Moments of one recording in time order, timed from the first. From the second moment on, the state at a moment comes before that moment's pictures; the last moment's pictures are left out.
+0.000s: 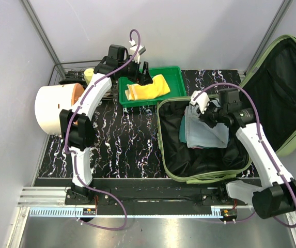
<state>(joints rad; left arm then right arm) -0.32 2.05 2.05 -0.58 0.60 0.02 0.23 1.20 1.15 -0.77 -0.34 -0.70</state>
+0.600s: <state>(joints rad) -0.32 2.05 2.01 -0.59 0.60 0.02 0.24 1.23 0.99 -0.89 -0.52 -0.93</state>
